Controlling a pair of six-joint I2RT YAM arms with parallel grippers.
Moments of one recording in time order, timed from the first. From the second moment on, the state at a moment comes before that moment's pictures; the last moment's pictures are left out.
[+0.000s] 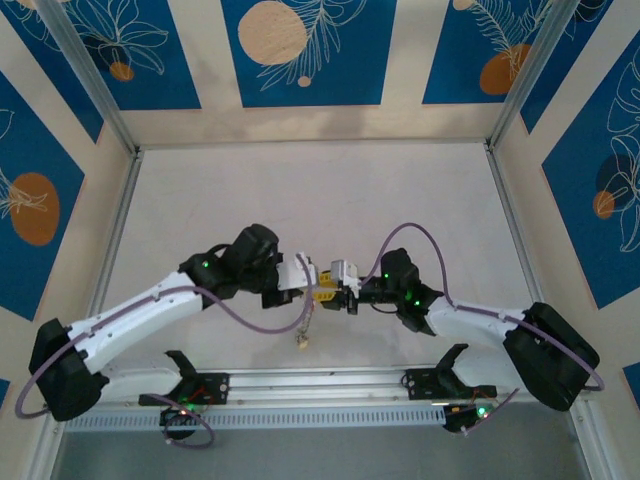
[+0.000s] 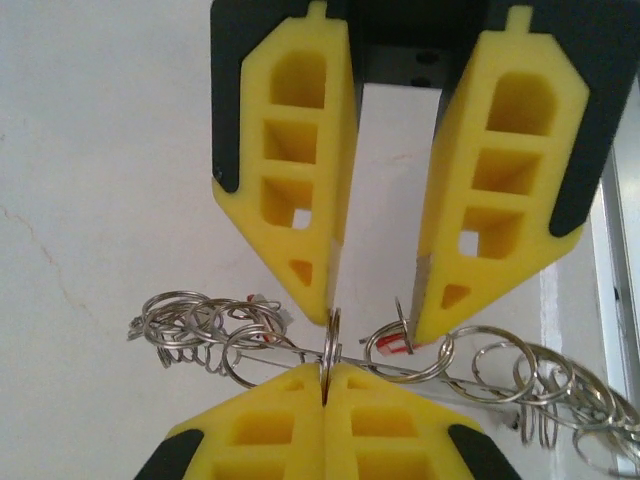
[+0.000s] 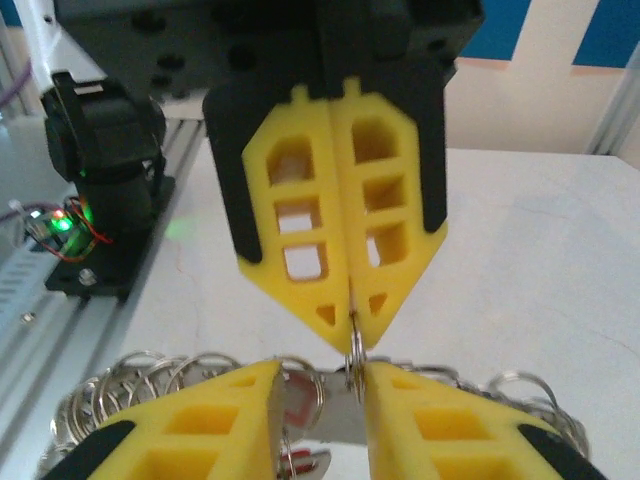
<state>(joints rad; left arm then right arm) -0.83 1.19 0.96 -0.63 0.30 0.61 0.75 1.19 0.36 0.60 -0.69 -0.25</state>
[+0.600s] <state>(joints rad) -0.91 1.43 1.31 -1.07 0.15 0.74 0.72 1.24 0.36 0.62 -0.71 -0.20</state>
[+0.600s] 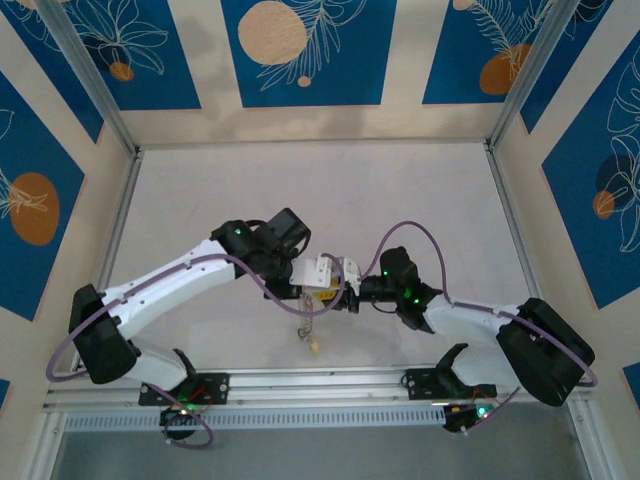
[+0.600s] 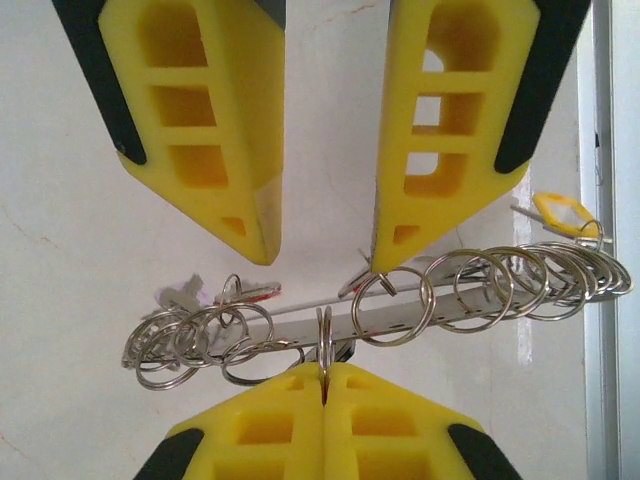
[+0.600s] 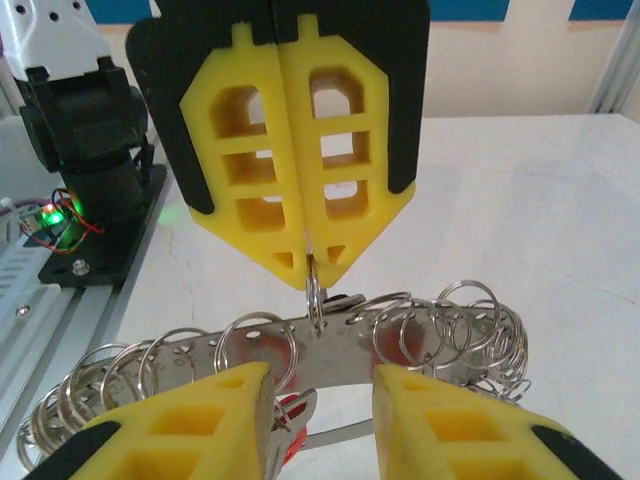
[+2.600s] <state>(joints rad) -0.76 1.03 0.70 -0.34 0.56 0.50 0.74 1.35 0.32 1.00 -0.83 0.03</state>
